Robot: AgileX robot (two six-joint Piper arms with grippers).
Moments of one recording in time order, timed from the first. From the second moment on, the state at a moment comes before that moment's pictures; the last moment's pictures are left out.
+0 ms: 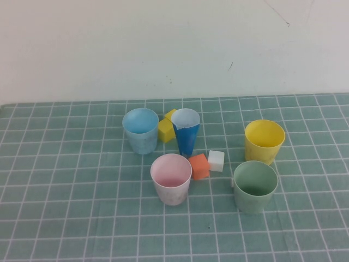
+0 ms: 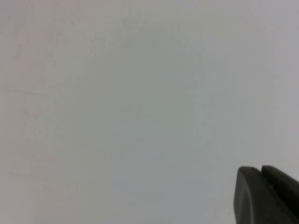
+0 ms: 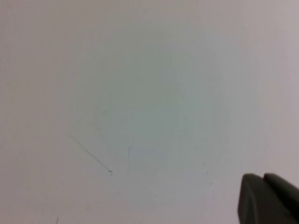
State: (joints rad) right arm -0.05 -0.01 0.03 0.01 -0.27 0.00; left arm -0.04 -0.01 0.02 -0.16 -0.30 -0.11
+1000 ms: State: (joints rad) right arm -0.05 0.69 -0.43 0.14 0.57 -0.63; left arm -0.04 0.74 -0.71 -0.20 0.39 0.05
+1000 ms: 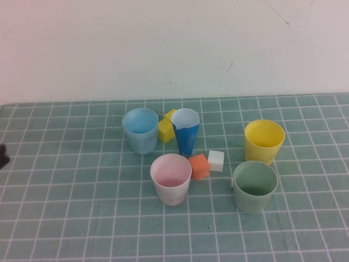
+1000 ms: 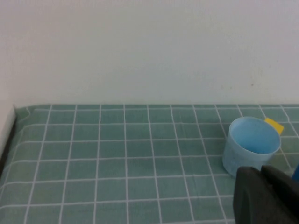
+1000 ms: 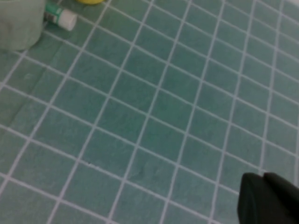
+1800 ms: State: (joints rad) right arm -0.05 0.79 -0.43 0.65 0.57 -1.09; left arm -0.25 1.71 -1.51 -0.31 0.73 0.39
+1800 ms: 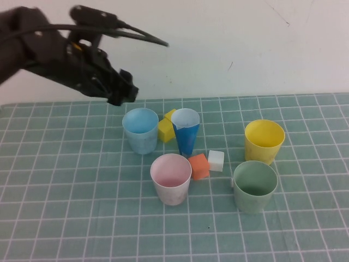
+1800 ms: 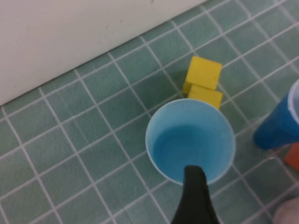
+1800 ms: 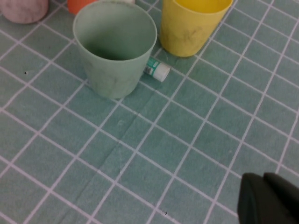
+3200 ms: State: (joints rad) right arm -0.05 0.79 -0.40 0.71 0.54 -1.11; left arm -0.38 1.86 -1.86 -0.17 1.27 0.24
